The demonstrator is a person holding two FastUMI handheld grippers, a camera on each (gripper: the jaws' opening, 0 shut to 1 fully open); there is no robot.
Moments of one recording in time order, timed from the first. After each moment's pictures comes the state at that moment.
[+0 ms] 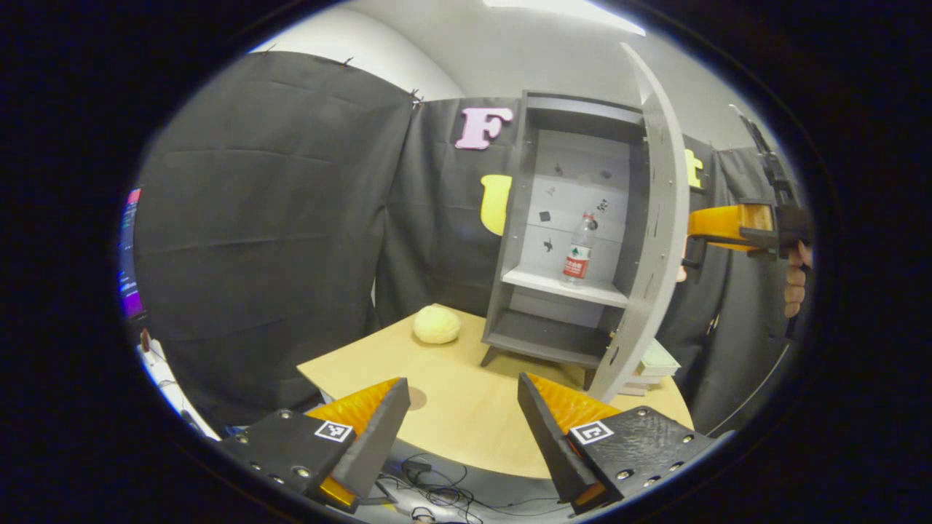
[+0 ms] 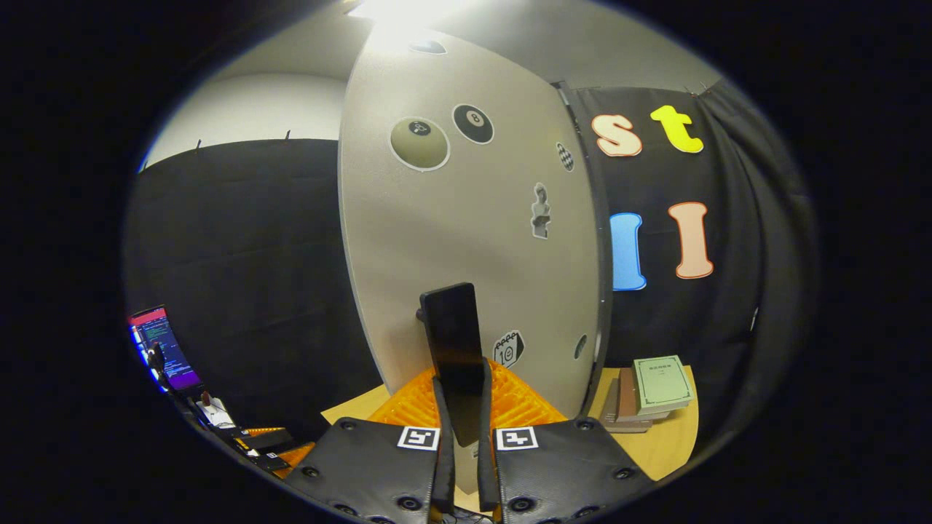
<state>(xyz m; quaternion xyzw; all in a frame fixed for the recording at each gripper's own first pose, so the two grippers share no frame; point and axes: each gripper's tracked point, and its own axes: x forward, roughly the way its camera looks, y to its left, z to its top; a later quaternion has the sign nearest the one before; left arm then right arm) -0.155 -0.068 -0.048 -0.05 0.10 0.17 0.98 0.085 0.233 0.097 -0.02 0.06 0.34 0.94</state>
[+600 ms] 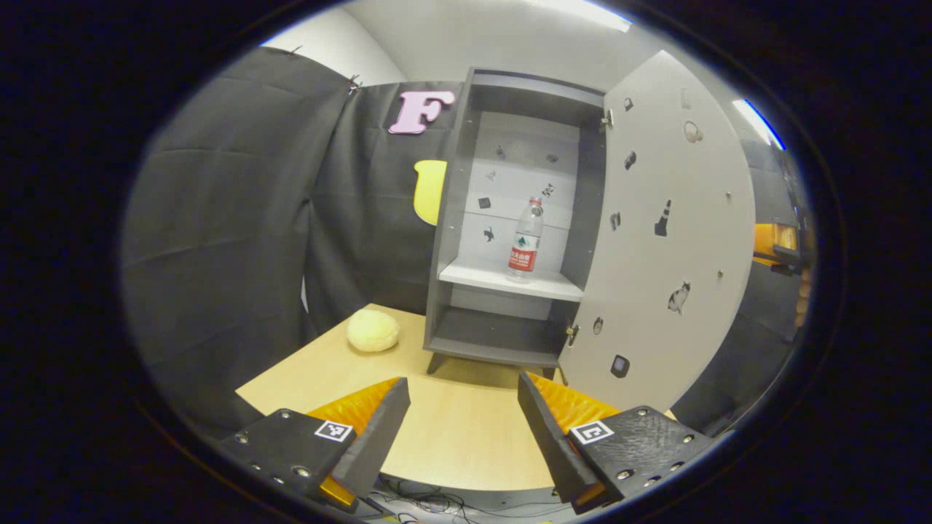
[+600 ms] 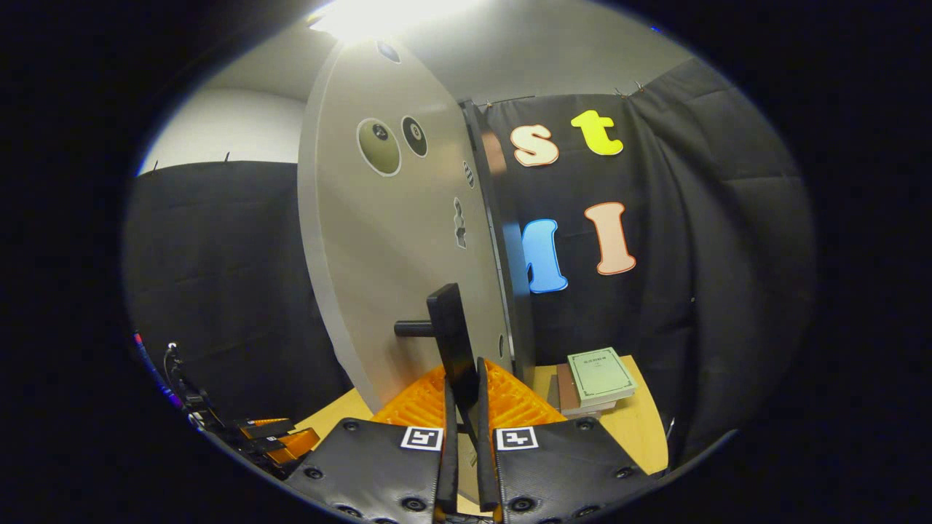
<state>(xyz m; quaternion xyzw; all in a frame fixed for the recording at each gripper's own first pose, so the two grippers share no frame) -0.051 -0.075 -0.057 -0.04 0.12 0.02 0.99 0.099 0.178 0.103 0.03 0.04 0.23 0.97</state>
